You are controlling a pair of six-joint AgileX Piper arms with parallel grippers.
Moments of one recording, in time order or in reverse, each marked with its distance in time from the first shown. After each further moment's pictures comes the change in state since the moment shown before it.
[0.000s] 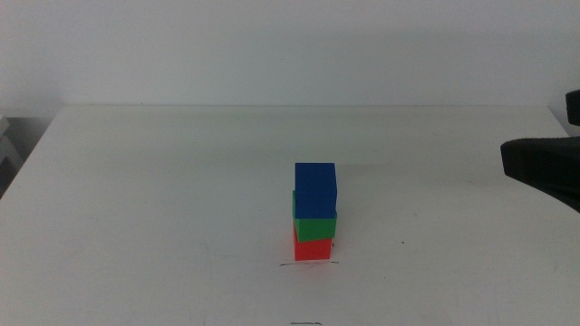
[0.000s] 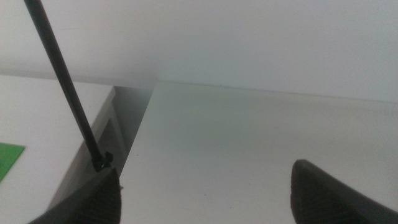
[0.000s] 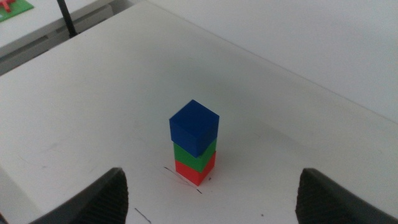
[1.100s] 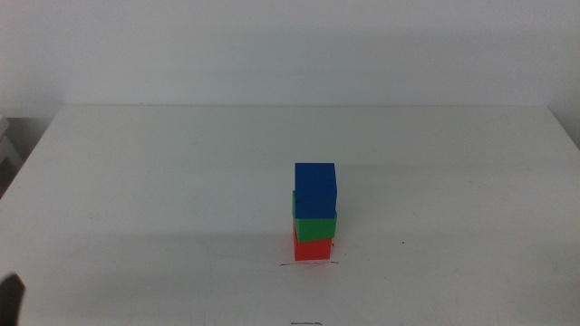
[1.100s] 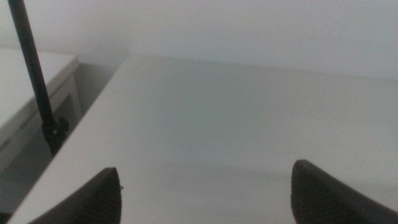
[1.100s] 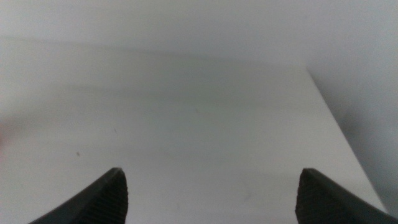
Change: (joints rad) left arm 0.001 -0.583 0.837 -0.082 -0.448 0.000; right arm -0.602 -0.765 0.989 -0.060 -0.467 0.000
